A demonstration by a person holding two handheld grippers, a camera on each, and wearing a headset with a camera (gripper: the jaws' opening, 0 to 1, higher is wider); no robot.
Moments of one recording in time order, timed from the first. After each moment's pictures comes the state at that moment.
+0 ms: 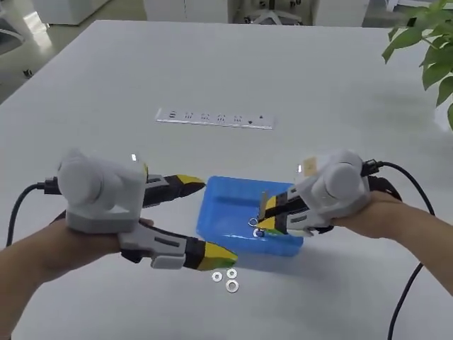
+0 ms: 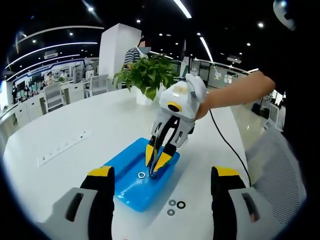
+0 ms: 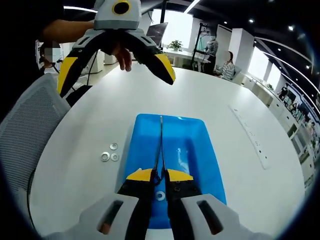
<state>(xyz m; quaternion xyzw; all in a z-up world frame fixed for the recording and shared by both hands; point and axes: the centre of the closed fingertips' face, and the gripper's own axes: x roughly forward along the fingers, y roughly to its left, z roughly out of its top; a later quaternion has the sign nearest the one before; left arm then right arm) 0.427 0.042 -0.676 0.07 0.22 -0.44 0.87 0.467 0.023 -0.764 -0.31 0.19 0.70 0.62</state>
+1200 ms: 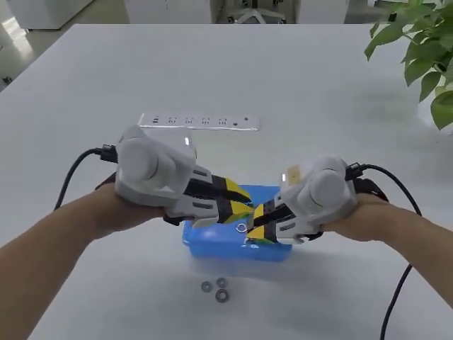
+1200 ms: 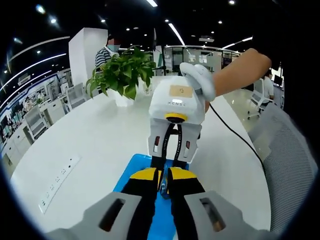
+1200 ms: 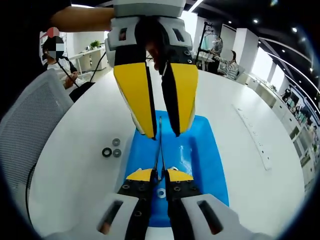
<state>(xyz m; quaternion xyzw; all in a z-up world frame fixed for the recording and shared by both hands) 0.469 -0.001 -0.689 0.17 0.20 -0.53 0.81 0.464 0.019 -0.769 -0.32 0.19 0.71 0.60</state>
